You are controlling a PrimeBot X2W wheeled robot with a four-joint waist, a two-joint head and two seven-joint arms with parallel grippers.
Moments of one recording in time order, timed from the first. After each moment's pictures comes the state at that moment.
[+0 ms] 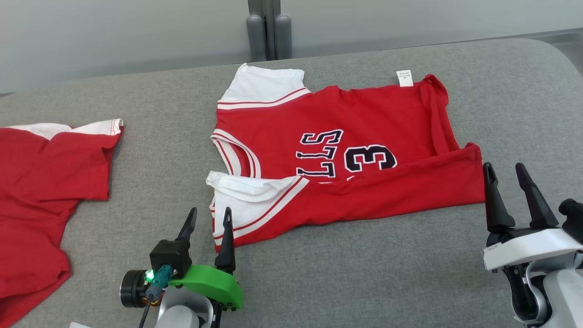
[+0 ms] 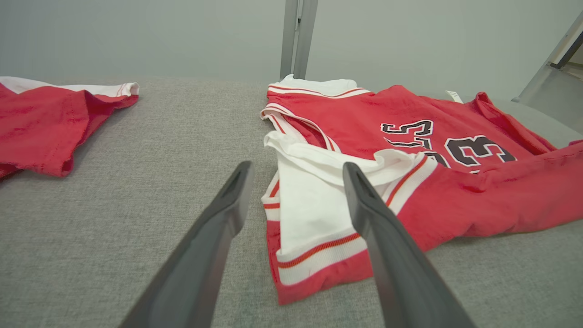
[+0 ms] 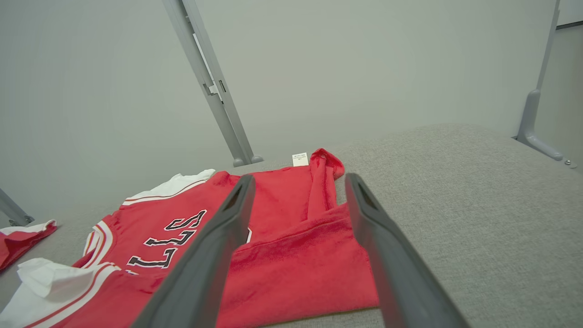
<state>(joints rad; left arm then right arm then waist) -0.17 0.05 -0.33 0.40 -0.33 0.08 -0.26 -0.11 -0.26 0.03 0.20 0.49 0.13 -0.26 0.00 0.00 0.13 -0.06</state>
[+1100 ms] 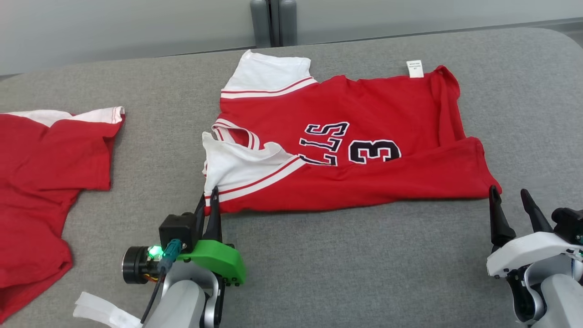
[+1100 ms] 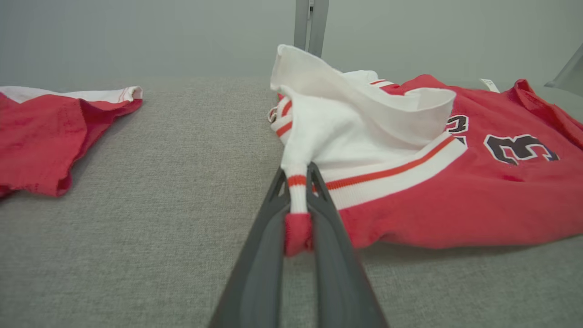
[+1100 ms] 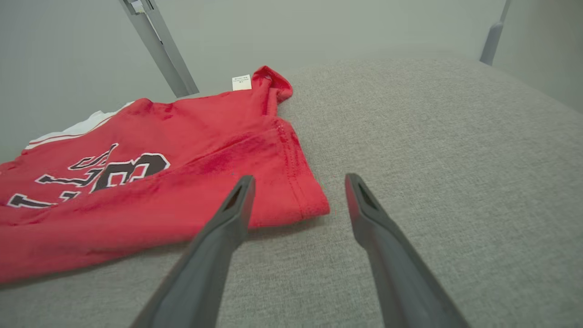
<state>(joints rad) -0.30 0.05 -0.38 0.51 -0.33 0.16 -0.26 -0.20 -0.23 -0.04 0.50 0.41 0.13 -0.25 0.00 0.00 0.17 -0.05</state>
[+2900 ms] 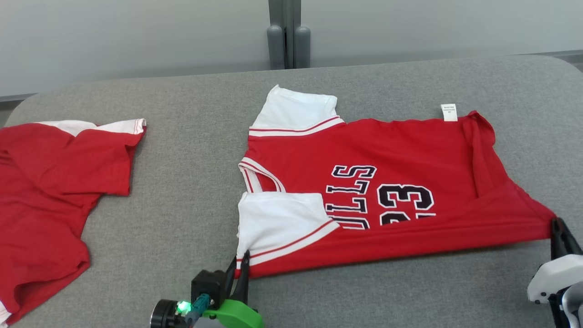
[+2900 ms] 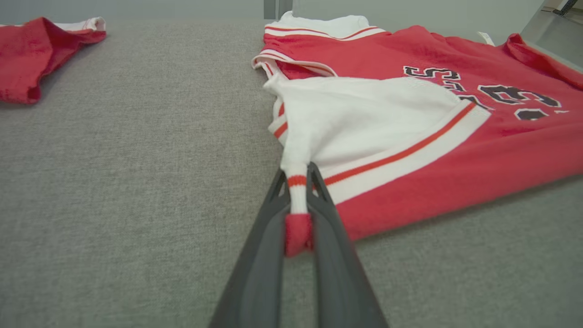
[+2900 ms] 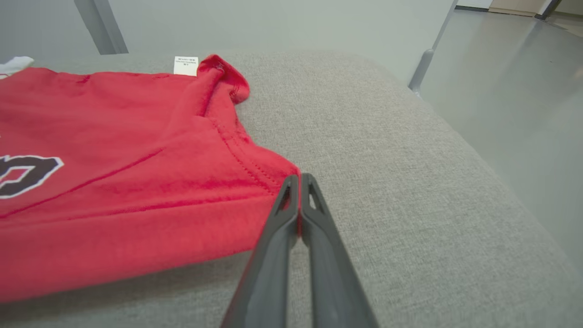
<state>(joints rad) -0.14 0.05 -0.48 0.53 -0.34 0.11 -0.26 -0.18 -0.27 -0.24 0.66 0.14 0.13 -0.26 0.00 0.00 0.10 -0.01</state>
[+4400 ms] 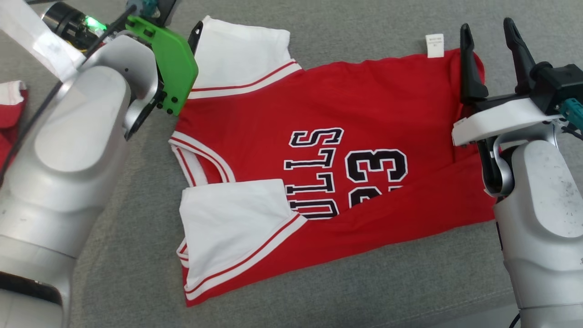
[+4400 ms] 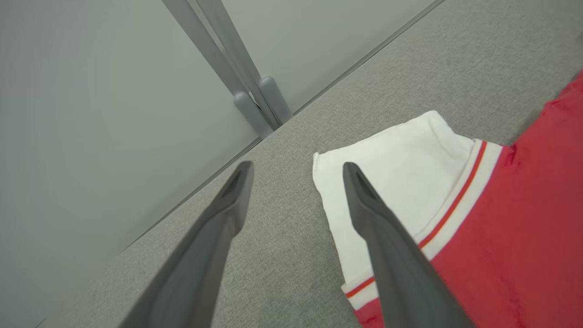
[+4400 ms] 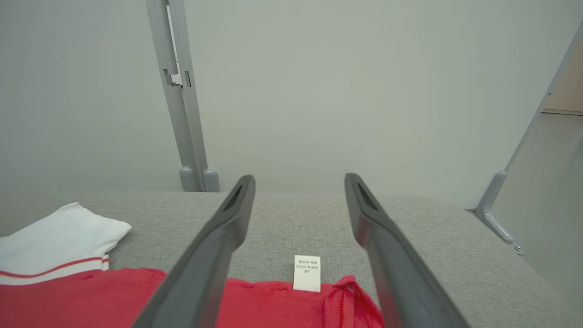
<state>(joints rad) -1.09 0.30 -0.66 0.66 -0.35 -0.13 0.29 -0.62 -0.12 -0.03 0.37 0.10 0.13 -0.24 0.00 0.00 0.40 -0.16</state>
